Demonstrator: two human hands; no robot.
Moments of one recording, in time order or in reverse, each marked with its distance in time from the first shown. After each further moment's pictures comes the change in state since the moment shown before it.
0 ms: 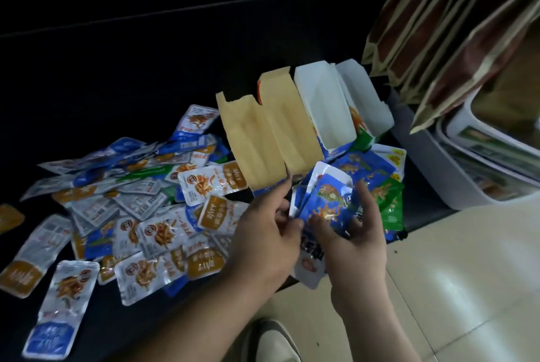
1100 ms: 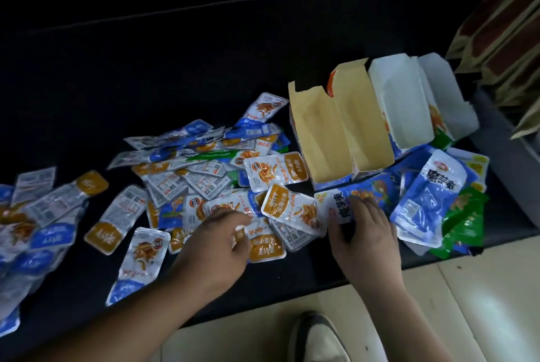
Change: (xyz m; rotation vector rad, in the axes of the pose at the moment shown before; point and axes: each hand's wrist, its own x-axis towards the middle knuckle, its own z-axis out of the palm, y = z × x) left_hand -0.027 -0.098 -0.135 0.500 0.027 -0.033; right_hand 0.026 0.089 0.030 -1.141 -0.206 -0.595
